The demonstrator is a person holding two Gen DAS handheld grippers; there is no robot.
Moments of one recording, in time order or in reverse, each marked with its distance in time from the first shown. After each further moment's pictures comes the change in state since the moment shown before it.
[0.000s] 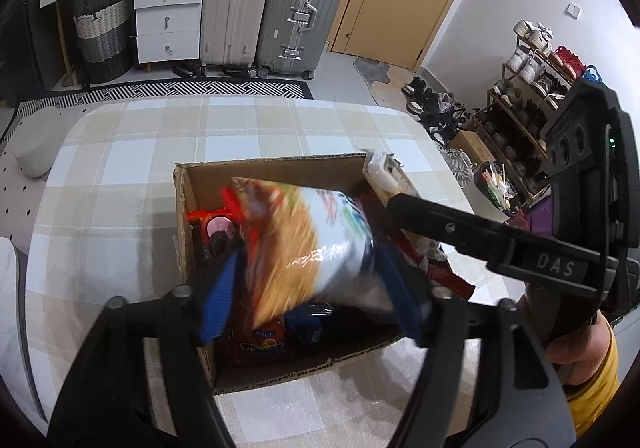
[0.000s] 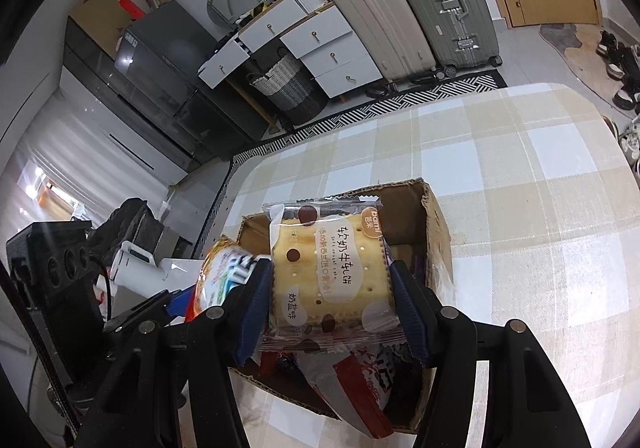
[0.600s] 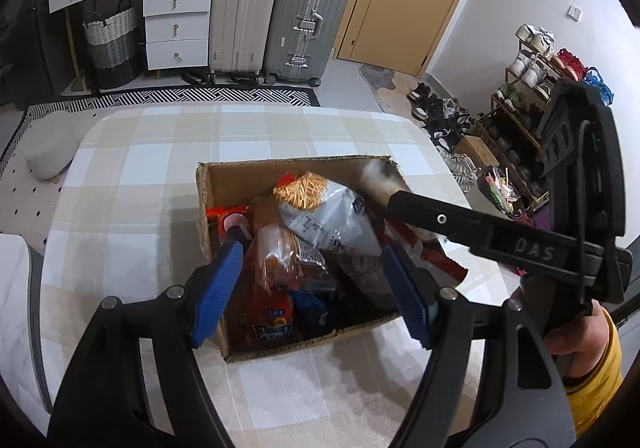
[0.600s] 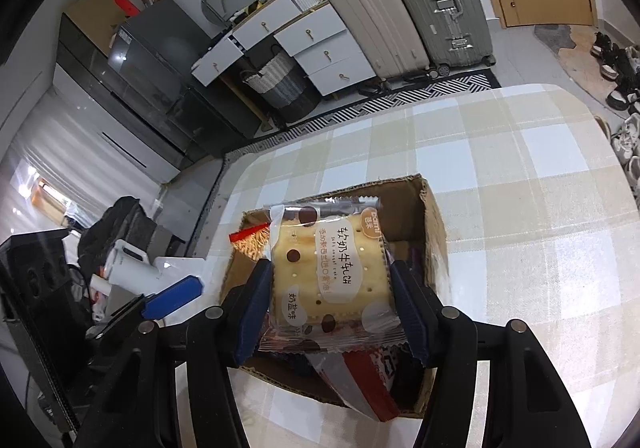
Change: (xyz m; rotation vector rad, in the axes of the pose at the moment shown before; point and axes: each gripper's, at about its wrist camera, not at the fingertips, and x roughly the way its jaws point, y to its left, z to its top) left arm -0.036 -0.004 -0.013 0.001 -0.024 0.030; right arm -0.006 0.008 -0.001 -0.007 0.003 -0.055
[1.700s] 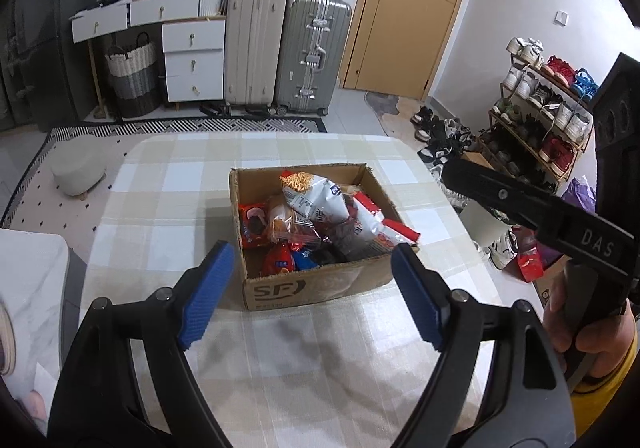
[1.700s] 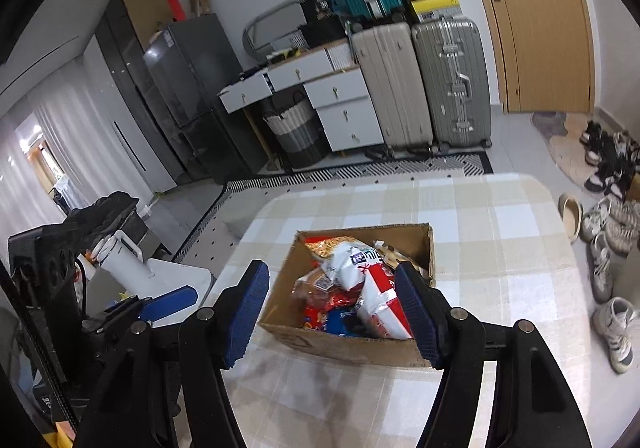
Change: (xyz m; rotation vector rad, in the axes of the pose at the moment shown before) left arm -0.142 -0.035 -0.047 0.030 -0.131 0.059; right arm -0.126 0.082 -0.047 -0.199 -0.225 -0.056
